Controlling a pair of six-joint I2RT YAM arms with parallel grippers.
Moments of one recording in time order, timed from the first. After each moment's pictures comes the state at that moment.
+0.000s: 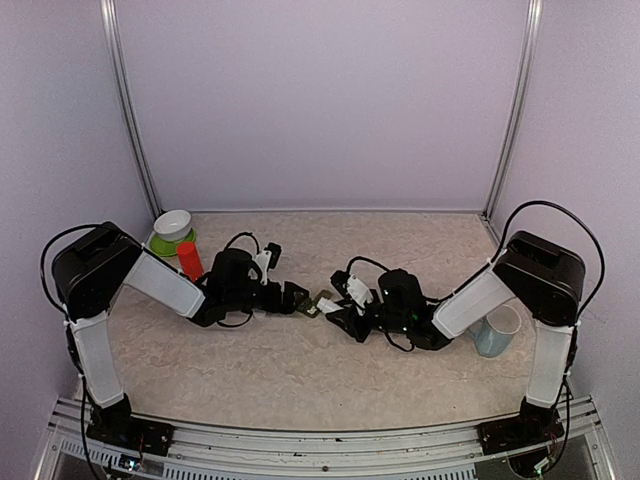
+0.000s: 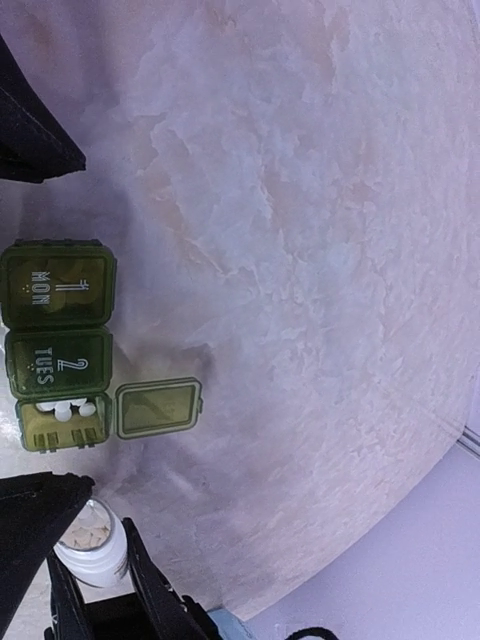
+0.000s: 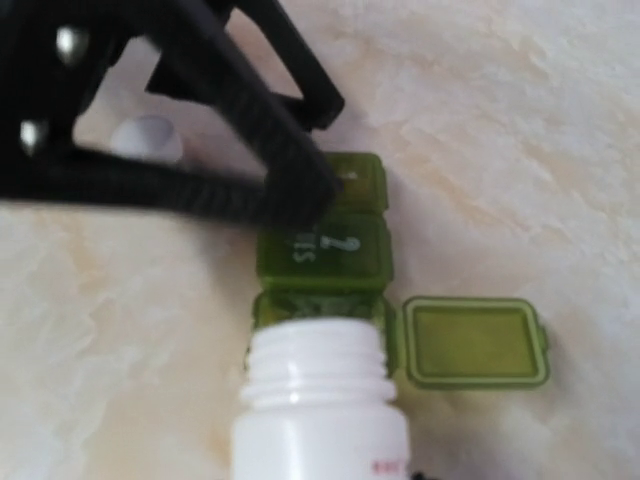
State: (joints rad) left arm -0.65 1.92 0.82 0.61 0.21 -0.35; right arm 0.85 1.95 0.78 0.76 -0.16 -0.09
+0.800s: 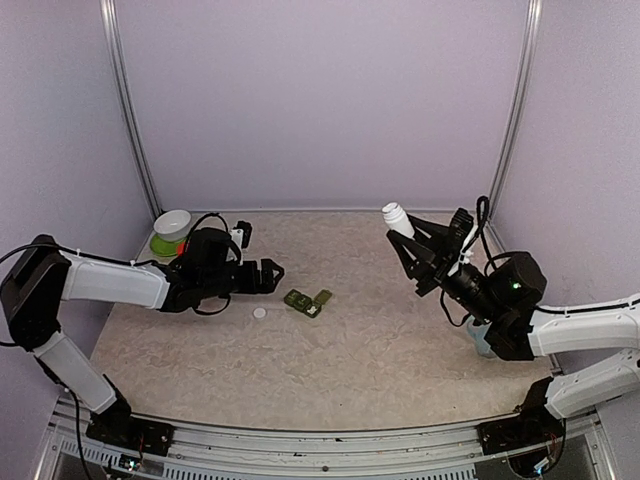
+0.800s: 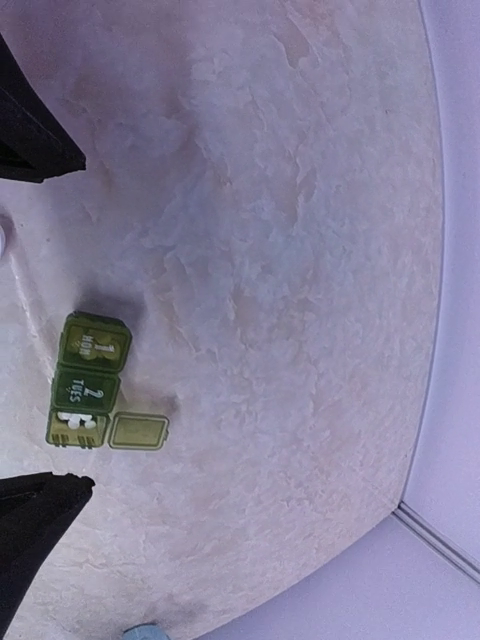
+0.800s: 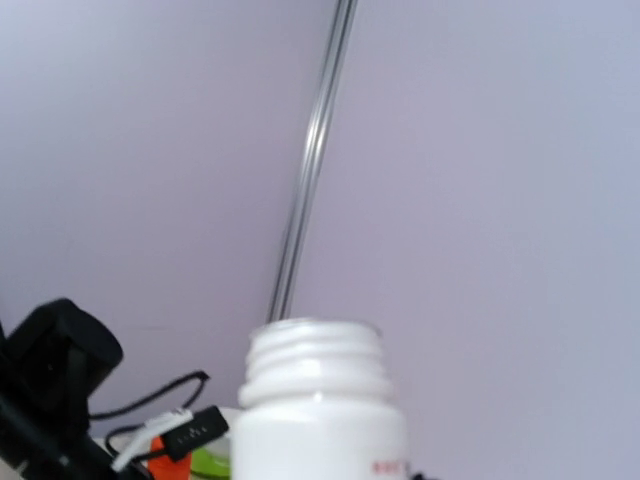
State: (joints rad) left arm -0.64 1.59 0.79 0.30 -0.02 -0.42; right arm 0.88 1.16 0.47 1.14 -0.10 -0.21
